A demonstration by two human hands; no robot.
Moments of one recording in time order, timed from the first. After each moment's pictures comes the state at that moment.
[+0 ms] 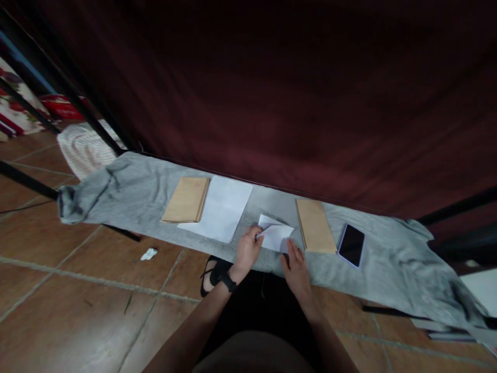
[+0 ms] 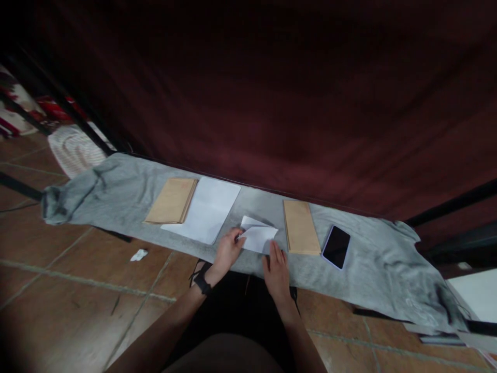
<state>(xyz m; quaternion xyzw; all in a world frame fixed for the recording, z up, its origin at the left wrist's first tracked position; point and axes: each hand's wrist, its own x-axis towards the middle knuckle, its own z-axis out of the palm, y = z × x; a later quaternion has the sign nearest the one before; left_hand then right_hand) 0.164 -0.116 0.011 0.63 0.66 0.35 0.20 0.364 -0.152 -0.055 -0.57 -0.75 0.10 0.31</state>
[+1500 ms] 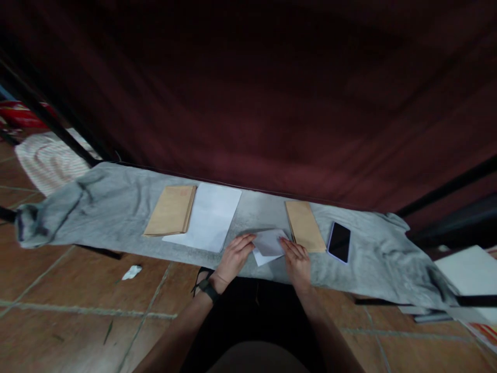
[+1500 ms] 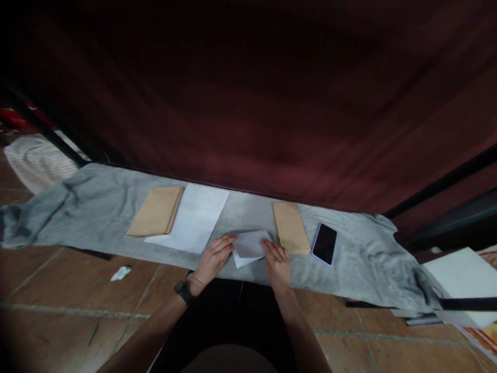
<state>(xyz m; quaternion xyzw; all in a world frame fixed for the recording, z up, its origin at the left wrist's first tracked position) 0.128 -0.121 0.009 0.84 0.41 0.35 0.04 0.388 -0.126 -0.022 -0.52 -0.79 0.02 0.33</state>
